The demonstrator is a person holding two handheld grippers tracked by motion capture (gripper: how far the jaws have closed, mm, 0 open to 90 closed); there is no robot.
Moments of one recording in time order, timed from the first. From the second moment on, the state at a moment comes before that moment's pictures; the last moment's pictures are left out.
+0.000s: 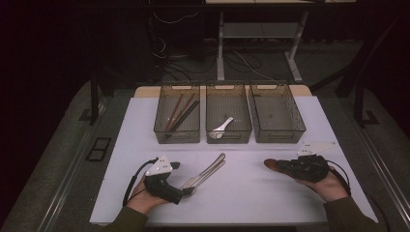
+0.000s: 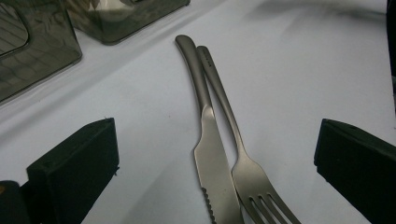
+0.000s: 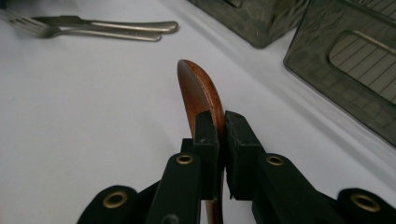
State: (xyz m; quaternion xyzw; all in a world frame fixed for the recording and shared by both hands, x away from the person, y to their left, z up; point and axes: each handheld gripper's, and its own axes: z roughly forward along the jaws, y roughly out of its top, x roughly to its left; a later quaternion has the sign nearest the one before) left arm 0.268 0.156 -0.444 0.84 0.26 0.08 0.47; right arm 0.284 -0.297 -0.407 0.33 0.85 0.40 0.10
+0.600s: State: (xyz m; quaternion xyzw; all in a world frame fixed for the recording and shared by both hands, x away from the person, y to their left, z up) left arm 0.267 0.152 -0.444 0.84 0.27 0.08 0.46; right arm 0.311 -0.277 -0.393 0.35 0.83 0.41 0.12
